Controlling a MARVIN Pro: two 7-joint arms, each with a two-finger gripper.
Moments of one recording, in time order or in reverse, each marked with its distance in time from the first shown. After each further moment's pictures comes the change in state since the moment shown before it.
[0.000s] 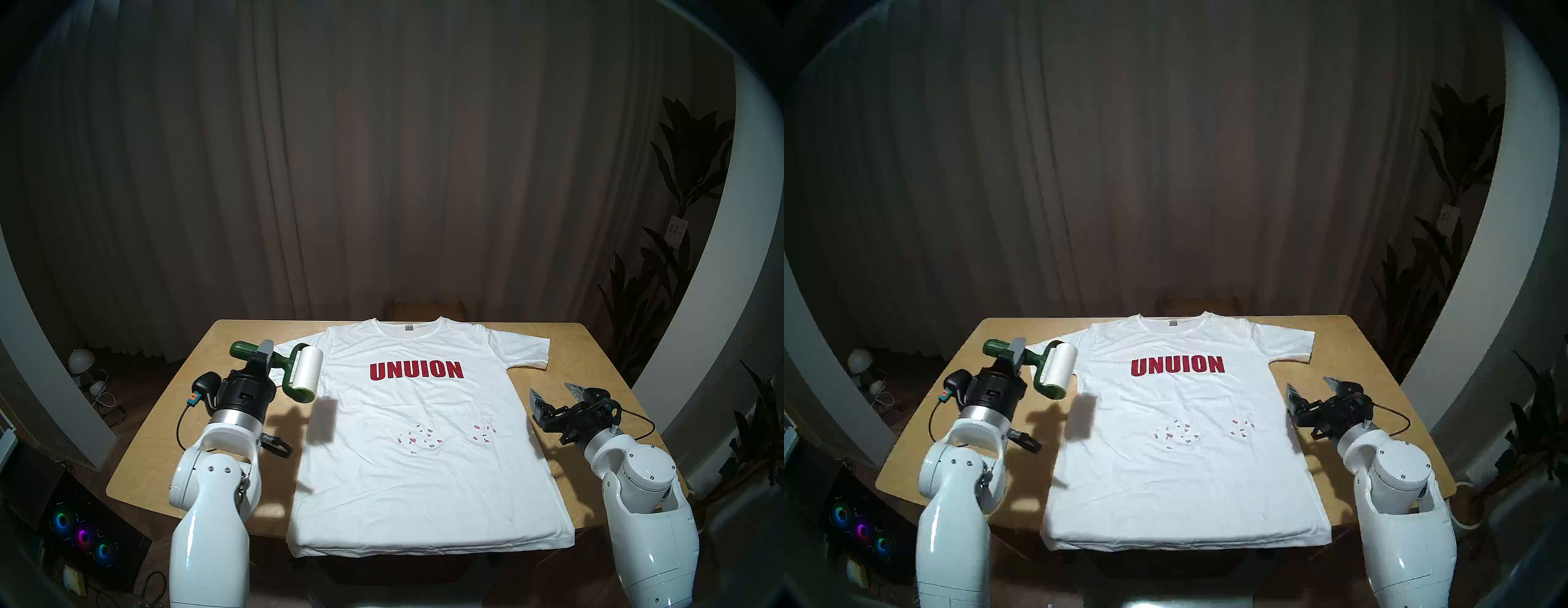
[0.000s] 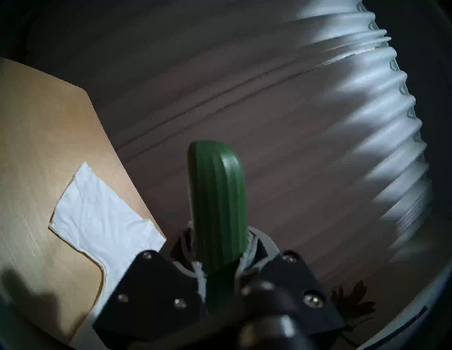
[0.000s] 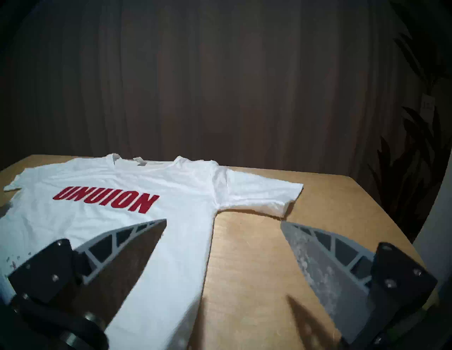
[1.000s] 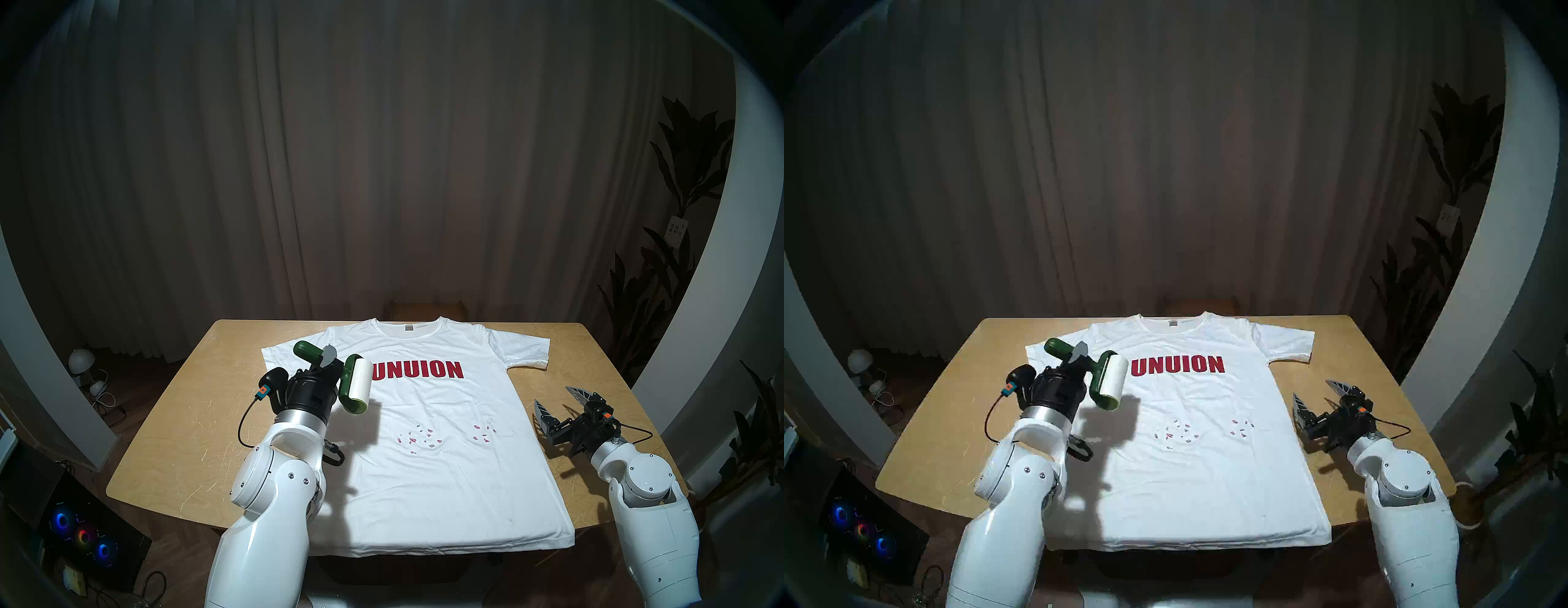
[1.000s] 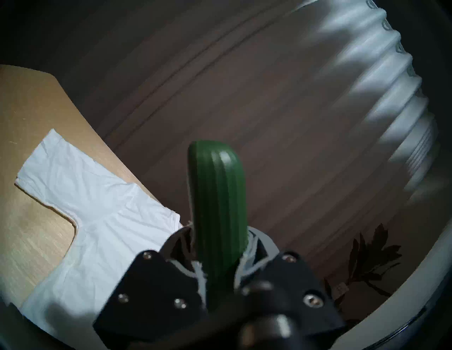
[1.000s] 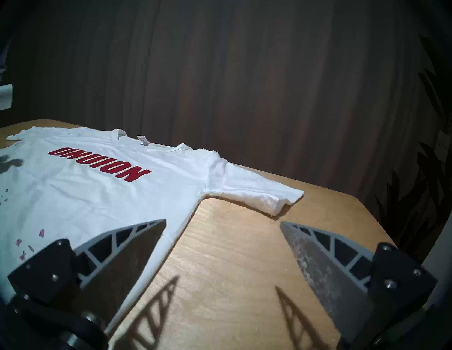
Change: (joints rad) left arm -0.022 0.056 0.284 0.038 0.233 -0.117 0.135; right arm 0.101 0.099 0.006 0.288 -0.049 -0.290 0.150
